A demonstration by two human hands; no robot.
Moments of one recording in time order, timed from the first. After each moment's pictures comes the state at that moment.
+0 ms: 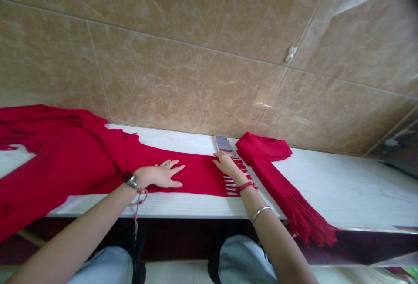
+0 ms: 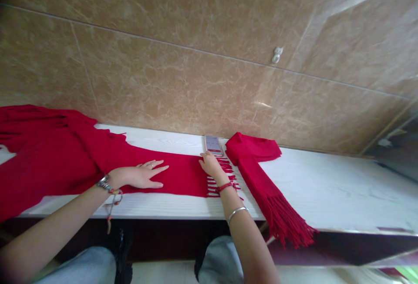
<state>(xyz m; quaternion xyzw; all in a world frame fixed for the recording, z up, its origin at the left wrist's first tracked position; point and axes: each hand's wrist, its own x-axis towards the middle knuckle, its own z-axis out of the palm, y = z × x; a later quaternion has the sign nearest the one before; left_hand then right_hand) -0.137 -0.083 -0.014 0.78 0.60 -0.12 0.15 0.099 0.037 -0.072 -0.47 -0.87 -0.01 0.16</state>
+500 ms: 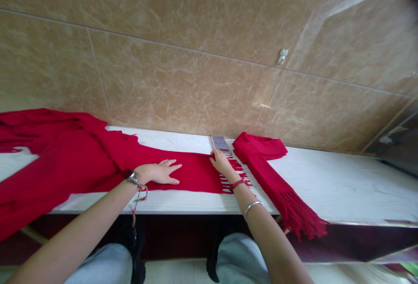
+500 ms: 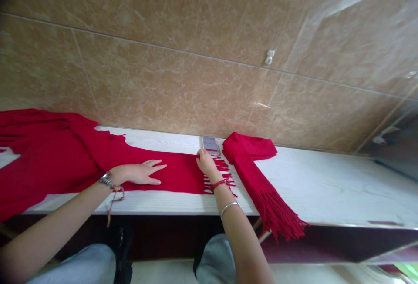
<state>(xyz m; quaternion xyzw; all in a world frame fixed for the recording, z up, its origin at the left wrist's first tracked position) -0.133 -0.082 -0.007 0.78 0.59 -0.11 0.15 0.095 0.032 -0.074 -0.48 -0.85 0.00 0.23</state>
